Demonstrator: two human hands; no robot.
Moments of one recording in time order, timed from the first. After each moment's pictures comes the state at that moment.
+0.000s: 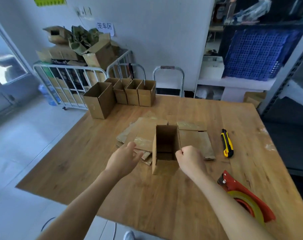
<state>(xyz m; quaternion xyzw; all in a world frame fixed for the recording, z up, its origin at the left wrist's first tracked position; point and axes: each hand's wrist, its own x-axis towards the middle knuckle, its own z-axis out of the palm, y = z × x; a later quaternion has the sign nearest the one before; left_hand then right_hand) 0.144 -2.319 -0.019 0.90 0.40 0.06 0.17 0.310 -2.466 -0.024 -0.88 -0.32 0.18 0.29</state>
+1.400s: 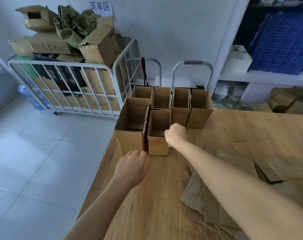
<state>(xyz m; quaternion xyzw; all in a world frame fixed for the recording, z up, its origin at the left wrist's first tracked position) 0.128 -1.916 -0.085 0.96 0.26 0.02 0.03 0.311 -1.954 -0.066 -0.90 -0.23 0.21 0.29</state>
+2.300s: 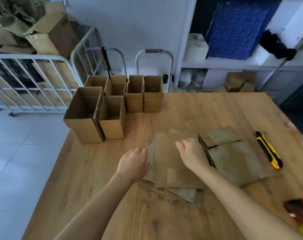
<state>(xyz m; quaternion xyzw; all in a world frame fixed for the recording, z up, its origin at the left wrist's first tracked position) 0.191 -2.045 -0.093 0.98 0.18 -0.03 0.08 0.331 -2.198 -0.078 -0.93 -0.26 0.16 0.22</state>
